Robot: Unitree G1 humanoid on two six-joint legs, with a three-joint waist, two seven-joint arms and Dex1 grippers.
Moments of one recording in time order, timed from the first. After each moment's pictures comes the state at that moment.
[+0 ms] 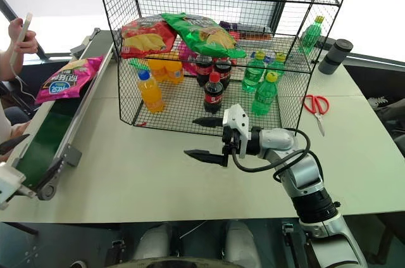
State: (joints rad) left arm 0.52 0.67 0.74 -0.07 0.01 -0.57 -0.66; right arm -0.34 -0.46 0.19 -0.17 0.49 0.34 1.11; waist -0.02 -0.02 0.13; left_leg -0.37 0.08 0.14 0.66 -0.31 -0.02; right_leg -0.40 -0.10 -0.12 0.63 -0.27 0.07
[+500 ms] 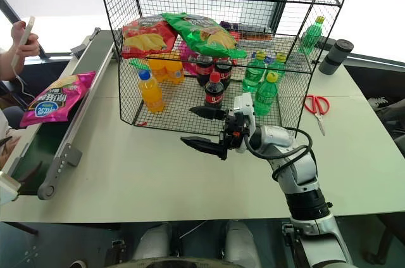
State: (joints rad) left arm 0.43 0.81 0.68 0.22 0.19 -0.78 -0.48; right arm -0.31 -0.36 0.09 -0.18 0.62 0.38 1.07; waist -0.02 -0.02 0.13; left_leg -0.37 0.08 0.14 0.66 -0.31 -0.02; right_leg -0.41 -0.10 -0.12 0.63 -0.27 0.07
